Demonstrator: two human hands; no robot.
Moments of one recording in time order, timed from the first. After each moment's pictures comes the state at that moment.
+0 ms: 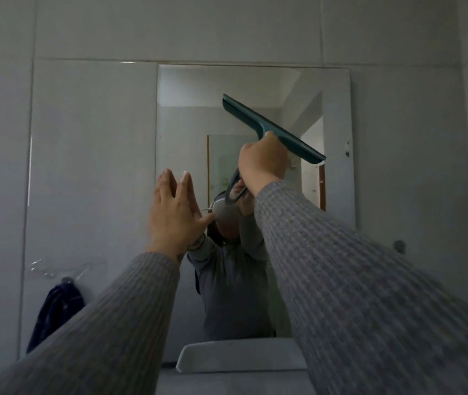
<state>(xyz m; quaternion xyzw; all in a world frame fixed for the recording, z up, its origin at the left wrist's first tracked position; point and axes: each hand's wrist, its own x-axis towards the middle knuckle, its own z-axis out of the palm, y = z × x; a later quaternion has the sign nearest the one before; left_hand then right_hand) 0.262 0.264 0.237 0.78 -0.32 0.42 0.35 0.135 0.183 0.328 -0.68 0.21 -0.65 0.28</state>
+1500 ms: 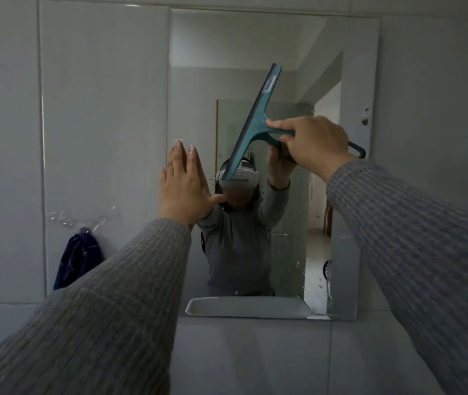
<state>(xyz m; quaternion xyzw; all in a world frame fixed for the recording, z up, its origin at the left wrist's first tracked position) 0.264 0.263 0.206 0.81 -0.31 0.42 0.27 0.082 0.129 0.292 -0.84 0.20 -0.49 -0.09</state>
